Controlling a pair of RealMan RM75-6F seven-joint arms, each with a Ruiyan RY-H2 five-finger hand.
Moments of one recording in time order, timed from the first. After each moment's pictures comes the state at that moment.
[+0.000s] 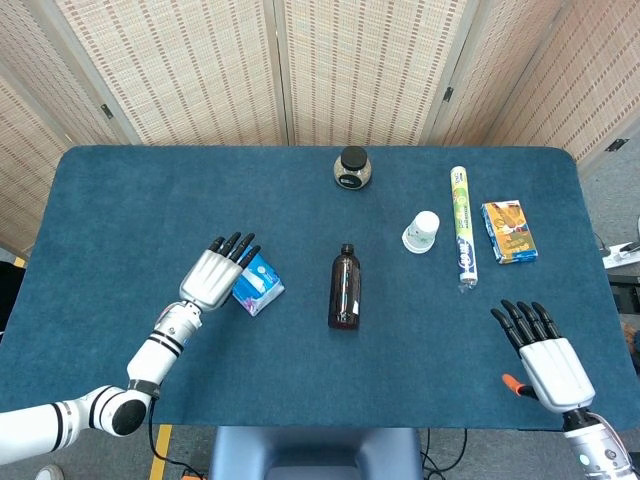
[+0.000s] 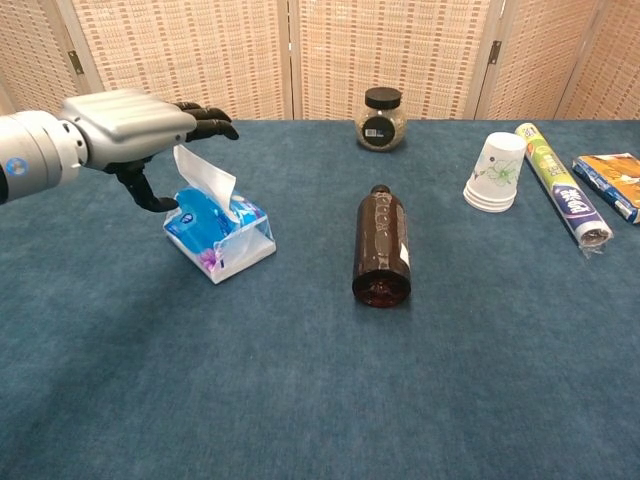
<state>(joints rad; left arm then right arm) -0.78 -1.43 -0.23 -1.60 1.06 0.93 0.83 0.10 -1.11 -0.04 -1.67 -1.64 1.39 -0.23</state>
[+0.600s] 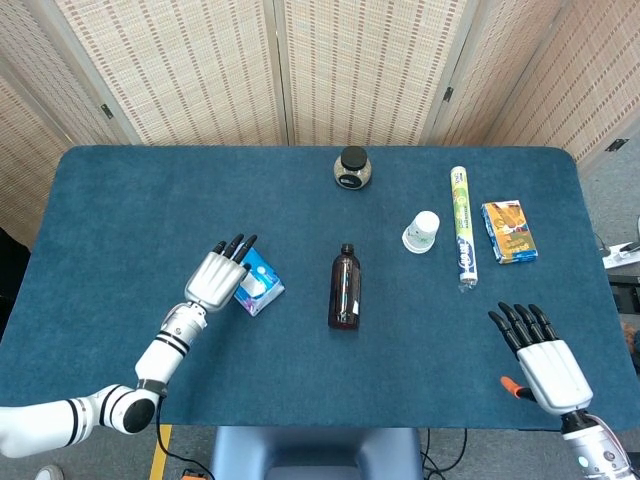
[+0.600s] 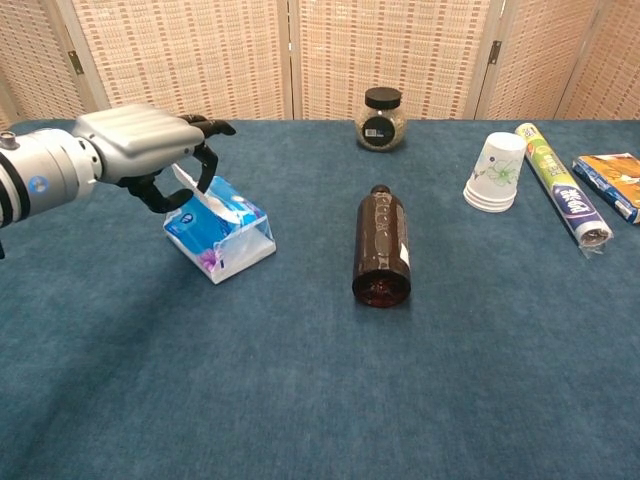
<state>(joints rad) -0.82 -1.49 -0.18 -1.52 1.06 0.97 0.77 0.11 -1.11 -0.05 -1.67 -1.65 1.39 -0.23</state>
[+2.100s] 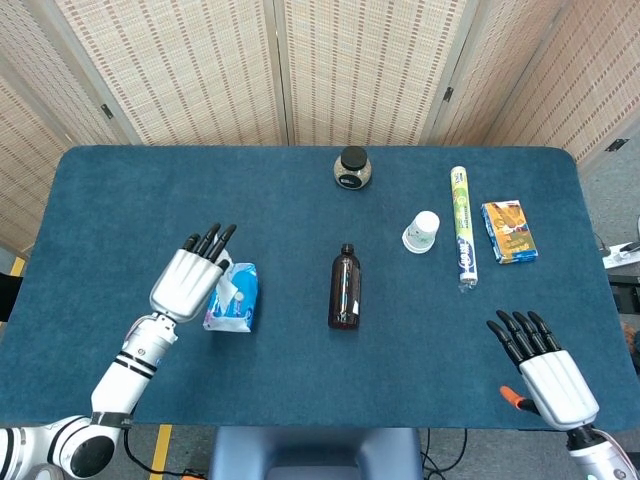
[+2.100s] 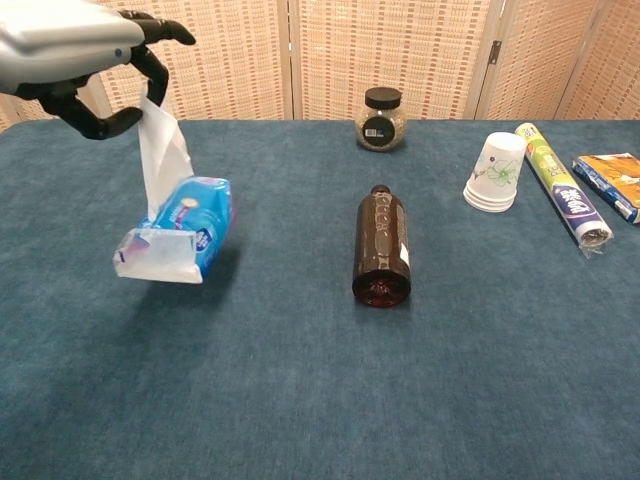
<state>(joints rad) -0.79 -1.20 -0.15 -1.98 1.04 1.21 0.94 0.07 -1.08 -0.08 -1.67 -1.75 1.48 -0.19</state>
